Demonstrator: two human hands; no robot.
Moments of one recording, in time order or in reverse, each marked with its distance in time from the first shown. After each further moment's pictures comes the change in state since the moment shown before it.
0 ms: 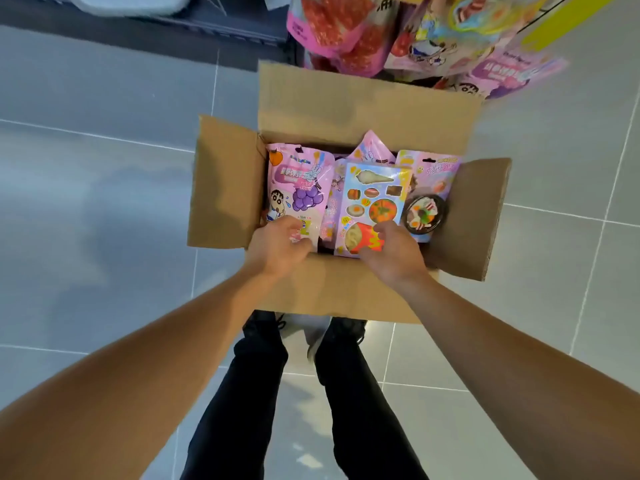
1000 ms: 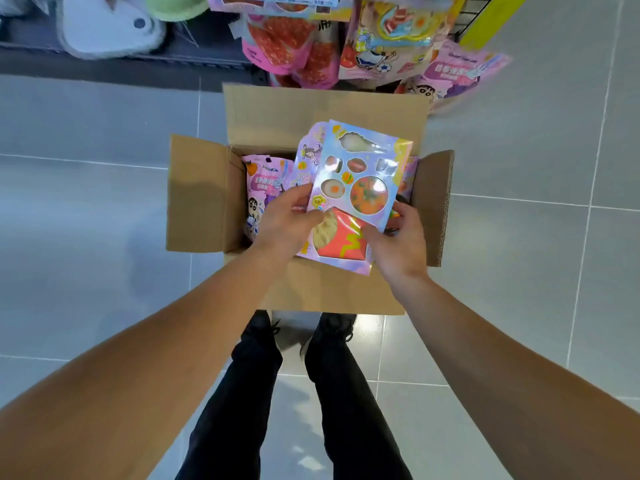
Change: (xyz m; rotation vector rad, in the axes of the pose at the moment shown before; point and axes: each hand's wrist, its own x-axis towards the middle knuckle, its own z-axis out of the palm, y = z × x) left_hand -0.032 0.094 0.032 -0.507 0.014 0.109; right_hand -0.026 0.038 -0.044 0.741 0.280 0.018
